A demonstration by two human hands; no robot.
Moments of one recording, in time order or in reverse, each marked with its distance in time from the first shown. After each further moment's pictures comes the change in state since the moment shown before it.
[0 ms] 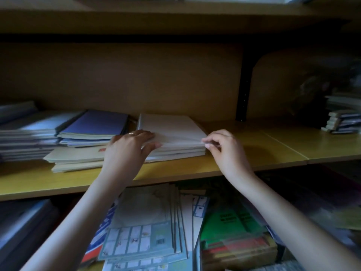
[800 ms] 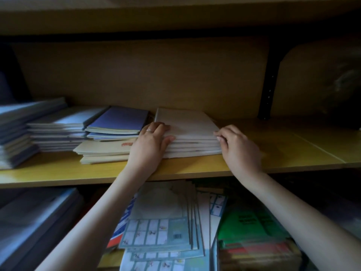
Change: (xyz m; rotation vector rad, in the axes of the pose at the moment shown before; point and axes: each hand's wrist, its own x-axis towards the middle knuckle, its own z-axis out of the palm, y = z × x) left_hand 0.008 -0.019 0.026 -0.099 -0.032 -0.080; right_hand 0.009 -0.001 0.027 -0.221 0.058 -0.136
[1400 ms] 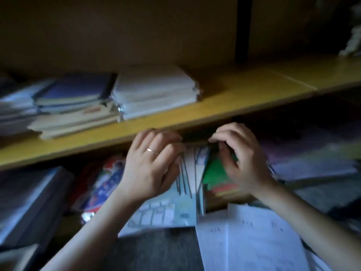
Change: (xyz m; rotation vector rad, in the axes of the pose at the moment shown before) left_hand -0.104 0.071 0.006 -0.095 0.191 0.740; right_hand -0.125 0.026 -0.033 0.311 0.108 -0.173
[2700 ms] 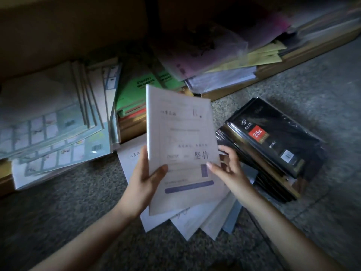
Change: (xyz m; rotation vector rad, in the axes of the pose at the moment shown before) left_hand -0.094 0.202 0.091 -1.382 -0.495 -1.201; right_hand -0.270 -0.009 -0.114 0.436 -0.131 1.410
